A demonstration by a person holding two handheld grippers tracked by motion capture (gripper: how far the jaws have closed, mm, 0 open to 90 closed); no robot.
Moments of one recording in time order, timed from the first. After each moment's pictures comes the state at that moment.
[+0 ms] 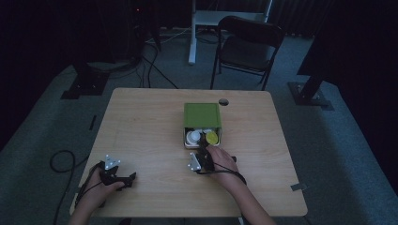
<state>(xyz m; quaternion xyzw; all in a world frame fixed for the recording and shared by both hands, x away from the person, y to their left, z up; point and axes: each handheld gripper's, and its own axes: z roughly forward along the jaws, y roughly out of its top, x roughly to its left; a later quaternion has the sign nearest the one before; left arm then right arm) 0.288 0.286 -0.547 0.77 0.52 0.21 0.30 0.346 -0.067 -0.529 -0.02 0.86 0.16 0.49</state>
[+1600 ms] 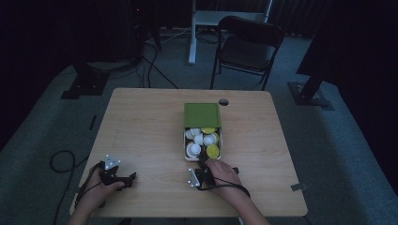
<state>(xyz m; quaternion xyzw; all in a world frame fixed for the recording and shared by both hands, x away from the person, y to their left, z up) 0.288 0.286 -0.547 0.77 0.52 0.21 0.30 0.297 -0.068 -0.530 -0.06 0.87 0.13 0.47</state>
